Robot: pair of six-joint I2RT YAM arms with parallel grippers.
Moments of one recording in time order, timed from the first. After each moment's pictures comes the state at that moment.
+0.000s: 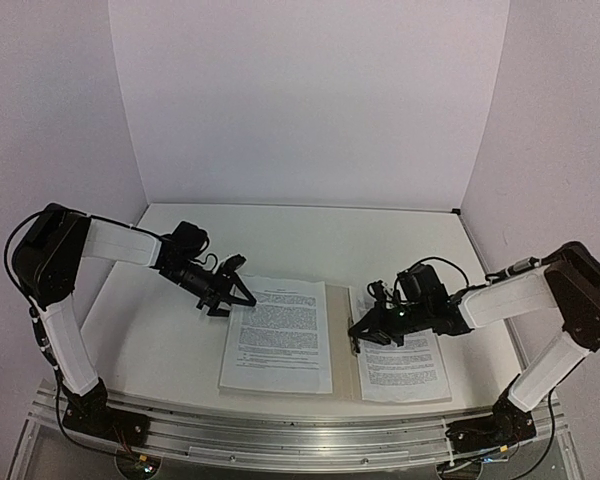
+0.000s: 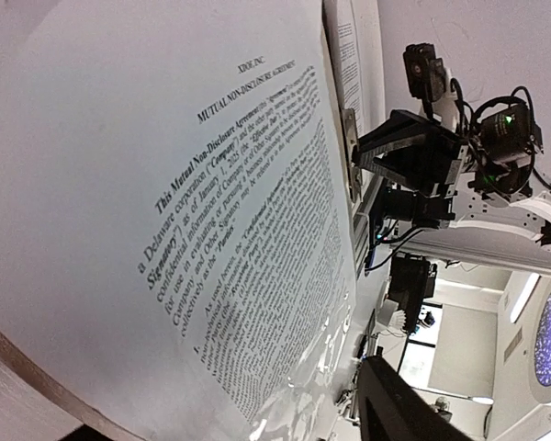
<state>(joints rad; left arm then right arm) -0.46 1.83 1.05 -0.36 1.03 -0.36 0.66 1.60 0.61 0.18 -0.45 0.89</state>
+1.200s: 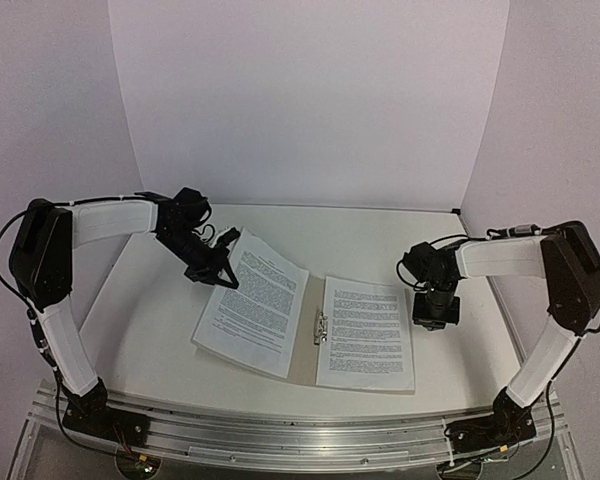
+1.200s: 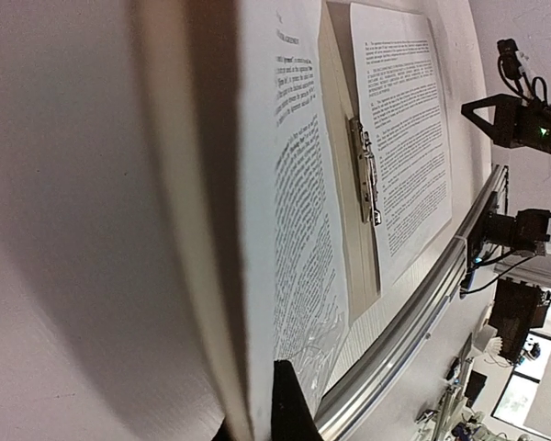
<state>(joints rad) -0.46 1.81 1.35 -0.78 0.66 -0.17 0.48 1.69 0.99 -0.82 0.24 0.76</state>
